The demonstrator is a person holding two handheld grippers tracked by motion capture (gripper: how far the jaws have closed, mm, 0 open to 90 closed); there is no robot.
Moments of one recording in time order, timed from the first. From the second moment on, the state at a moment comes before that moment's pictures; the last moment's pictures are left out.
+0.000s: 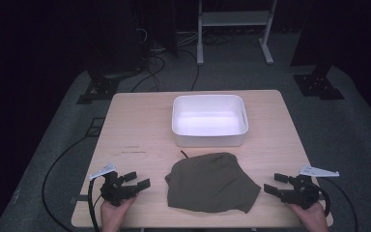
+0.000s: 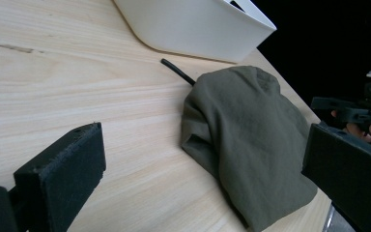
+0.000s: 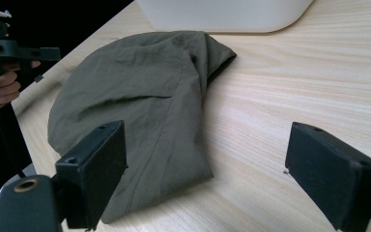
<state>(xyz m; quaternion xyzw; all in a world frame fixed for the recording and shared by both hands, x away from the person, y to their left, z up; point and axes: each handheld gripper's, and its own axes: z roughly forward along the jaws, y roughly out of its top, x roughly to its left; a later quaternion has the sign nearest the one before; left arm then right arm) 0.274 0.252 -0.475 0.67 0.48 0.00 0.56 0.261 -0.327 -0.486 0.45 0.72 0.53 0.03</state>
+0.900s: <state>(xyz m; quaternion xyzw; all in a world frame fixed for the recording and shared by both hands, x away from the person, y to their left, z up) 0.282 0.209 -0.482 0.71 0.45 -0.04 0.53 0.273 -0.295 -0.486 0.44 0.74 0.51 0.01</state>
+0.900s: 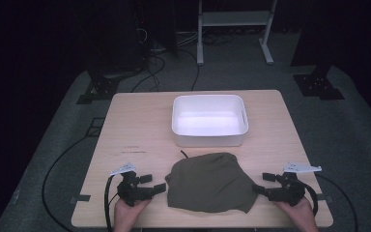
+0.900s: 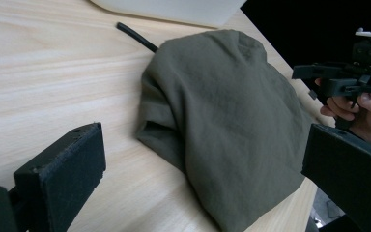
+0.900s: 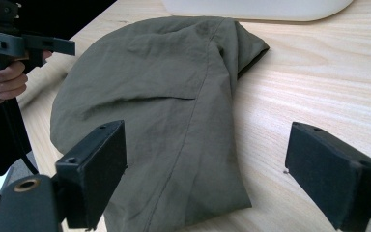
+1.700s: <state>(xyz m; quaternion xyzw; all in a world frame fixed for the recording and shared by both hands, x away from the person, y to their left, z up) 0.300 0.164 -0.494 0.73 0.45 -0.09 0.50 0.296 -0.271 -0.489 0.44 0.75 0.49 -0.02</state>
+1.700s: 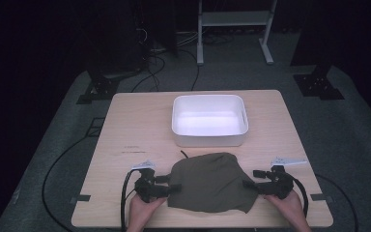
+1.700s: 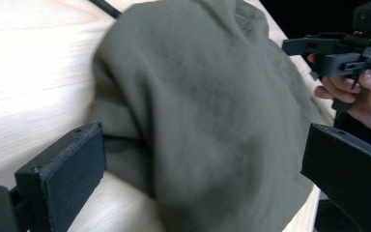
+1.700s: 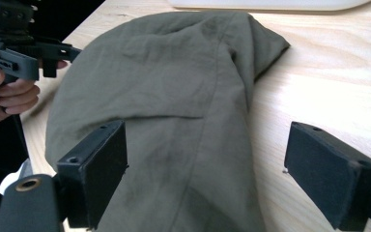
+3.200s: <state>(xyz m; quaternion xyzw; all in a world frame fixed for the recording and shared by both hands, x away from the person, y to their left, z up) 0.312 0.127 -0.492 0.76 0.44 -0.08 0.47 0.304 -0.222 -0.496 0.40 0.79 0.46 -0.02</state>
